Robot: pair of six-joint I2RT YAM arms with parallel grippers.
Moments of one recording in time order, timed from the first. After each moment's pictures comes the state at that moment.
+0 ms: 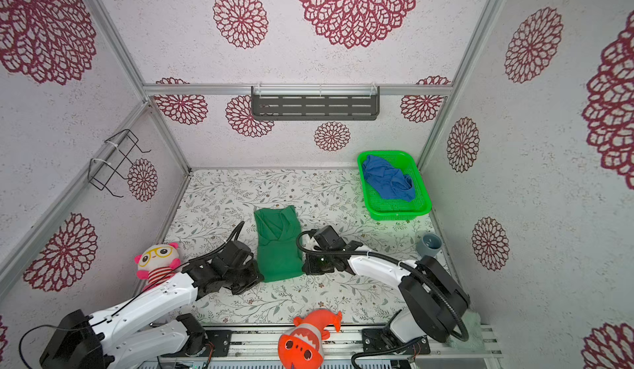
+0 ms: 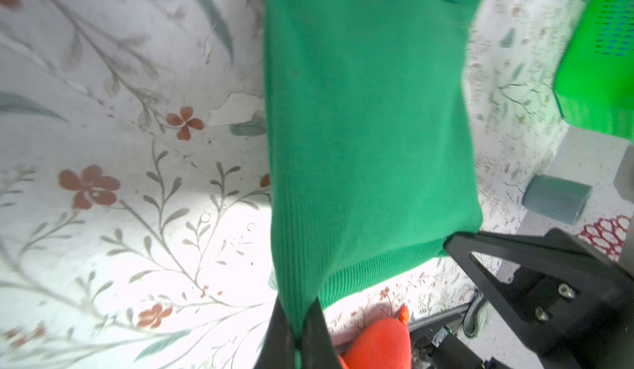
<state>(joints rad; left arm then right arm) -0.68 1.05 0.61 -0.58 0.12 -1.16 0.78 1.44 0.79 -0.30 -0.40 0.63</state>
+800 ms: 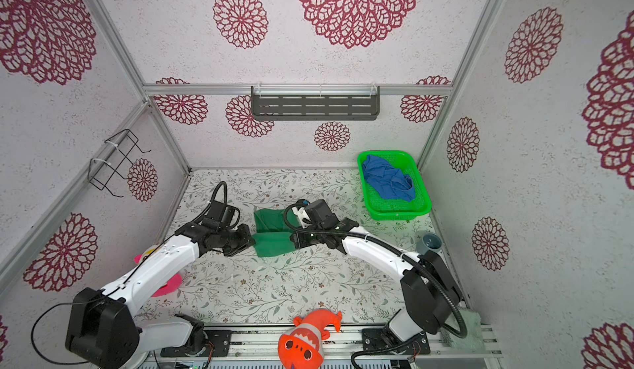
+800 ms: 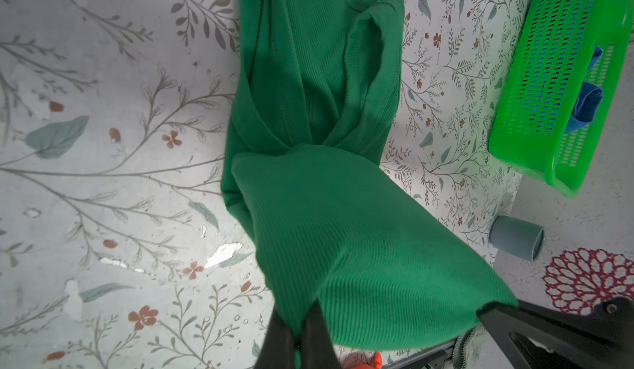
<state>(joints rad) -0.34 1.33 0.95 -0.66 0.23 -0.78 0.74 1.55 1.12 -0.35 -0.32 0.44</state>
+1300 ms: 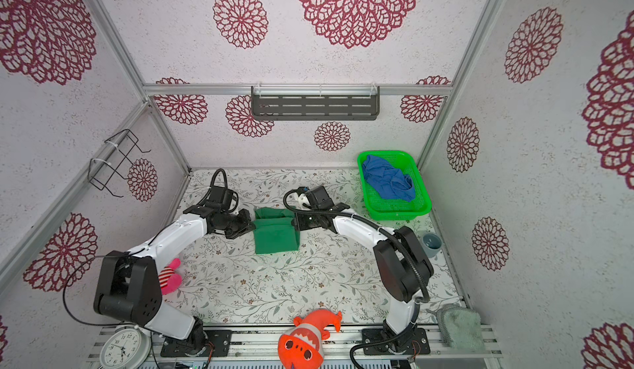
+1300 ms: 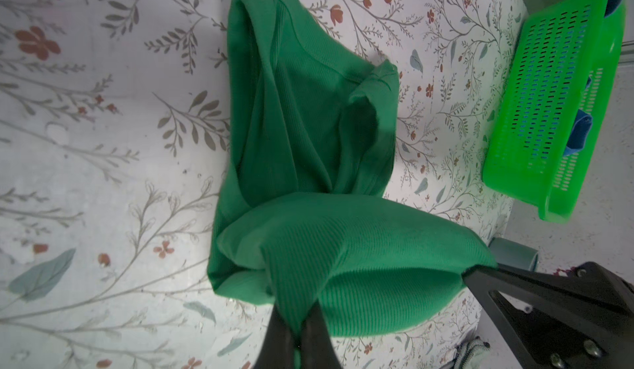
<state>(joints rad) -0.21 1.61 1.11 -0.58 0.32 -0.64 0.63 1.81 1.31 -0.31 -0.37 0.37</state>
